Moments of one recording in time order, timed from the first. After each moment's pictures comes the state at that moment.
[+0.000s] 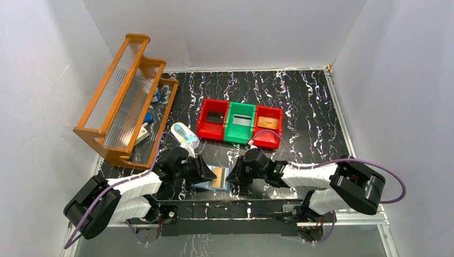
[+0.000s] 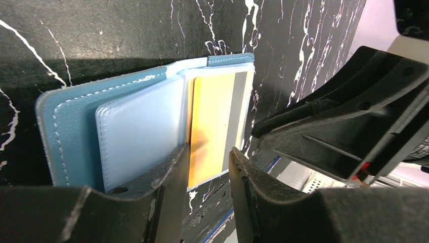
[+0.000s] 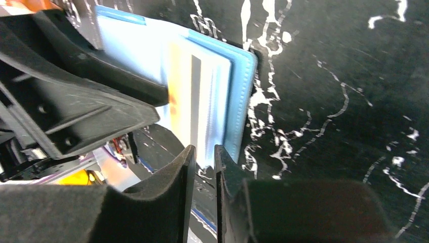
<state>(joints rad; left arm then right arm) -0.68 1.13 0.21 0.21 0.37 -1.00 1.06 1.34 0.44 0.16 -0.09 1.20</state>
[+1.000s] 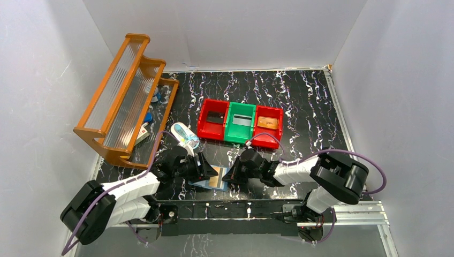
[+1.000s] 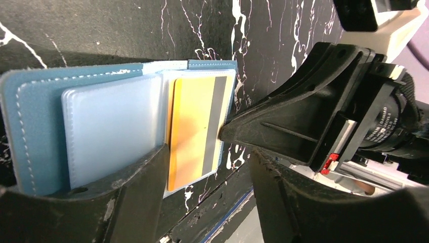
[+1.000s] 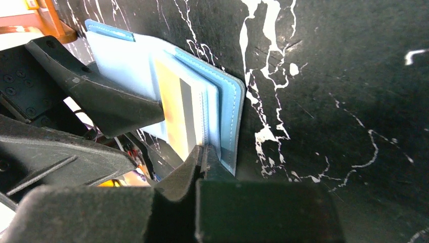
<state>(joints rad) -0.68 1.09 0.23 0.16 0.35 -0.99 1.05 1.50 0.45 0.32 -0.11 1.29</state>
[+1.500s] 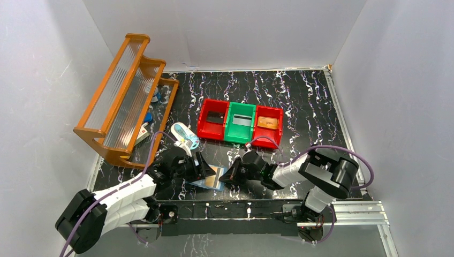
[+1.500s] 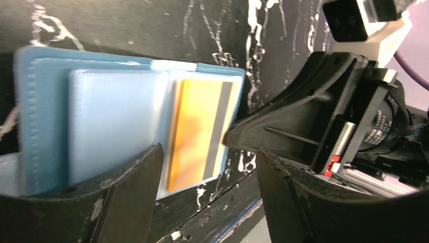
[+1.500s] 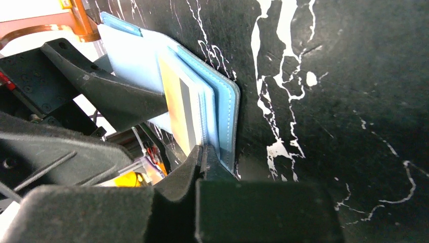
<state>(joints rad) -0.68 0.99 0.25 0.01 0.26 -0.97 1.05 1.59 0.40 0.55 -0.15 1.36</state>
